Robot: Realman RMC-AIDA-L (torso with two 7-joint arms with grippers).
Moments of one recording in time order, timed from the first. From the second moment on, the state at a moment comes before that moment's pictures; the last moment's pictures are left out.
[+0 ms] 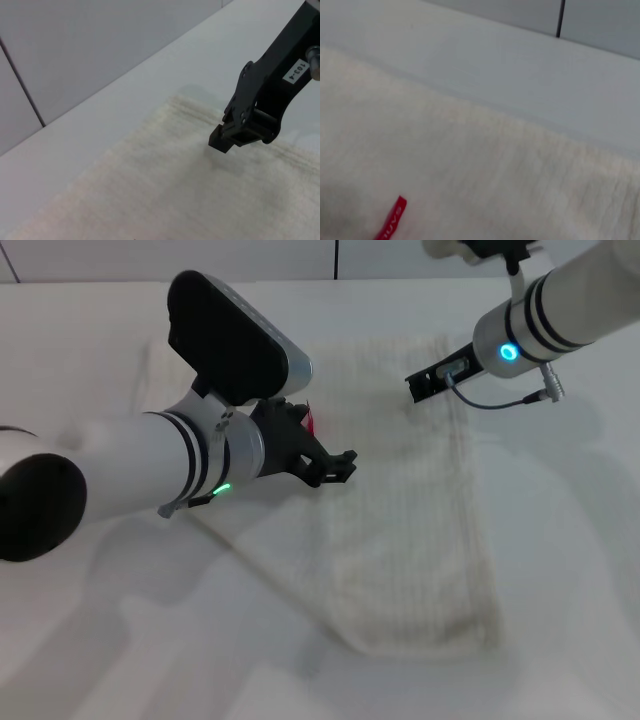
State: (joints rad) left arm -0.42 -2.07 -1.14 -1.29 2.58 -0.60 0.41; right arm 0.94 2.08 -1.34 -0.61 -2.57 -0.87 2.75
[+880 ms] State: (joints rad) left arm -0.49 -2.08 -1.13 -1.09 2.53 -0.48 0.38; right arm 0.97 2.08 -1.37 -0.54 -2.57 -0.85 2.75
